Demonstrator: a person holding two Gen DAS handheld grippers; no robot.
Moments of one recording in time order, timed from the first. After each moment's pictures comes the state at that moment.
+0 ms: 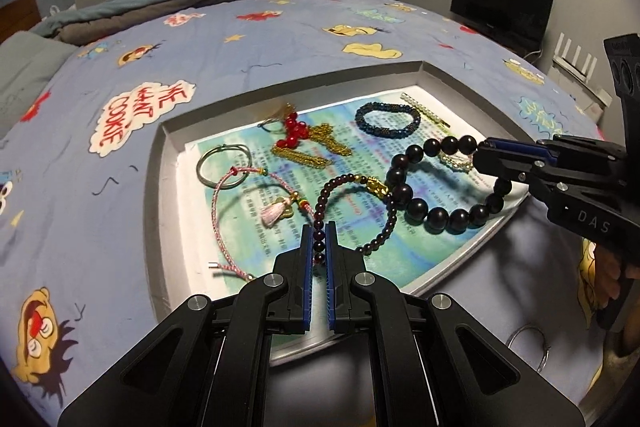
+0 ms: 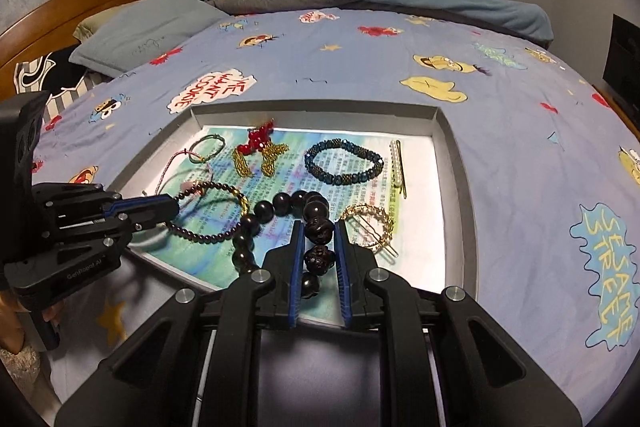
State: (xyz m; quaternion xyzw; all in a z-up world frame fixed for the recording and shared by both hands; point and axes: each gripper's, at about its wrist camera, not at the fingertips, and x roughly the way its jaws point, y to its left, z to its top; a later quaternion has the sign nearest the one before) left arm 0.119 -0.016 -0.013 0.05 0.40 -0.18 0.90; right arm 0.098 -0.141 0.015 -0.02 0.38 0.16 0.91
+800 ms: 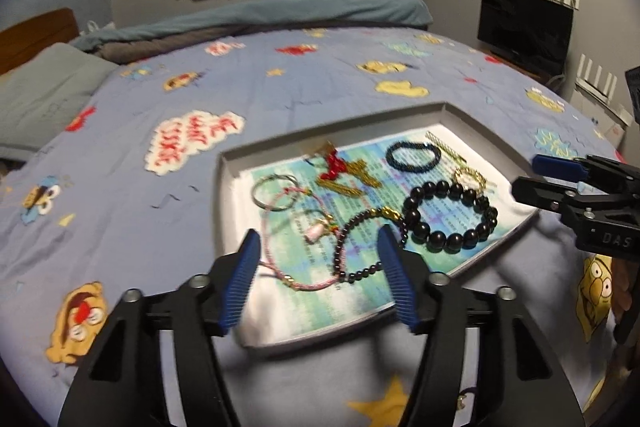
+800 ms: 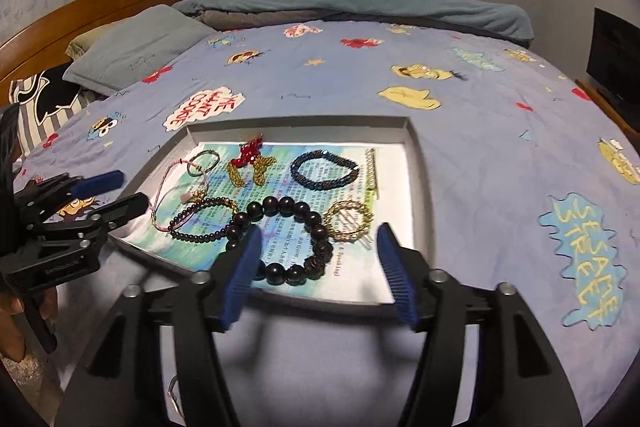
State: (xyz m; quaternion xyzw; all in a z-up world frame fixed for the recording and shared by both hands) left arm 0.088 0.000 0.025 0.05 0.34 -0.11 0.93; right arm 0.076 -0.158 0.040 0.00 0.36 0.13 0.92
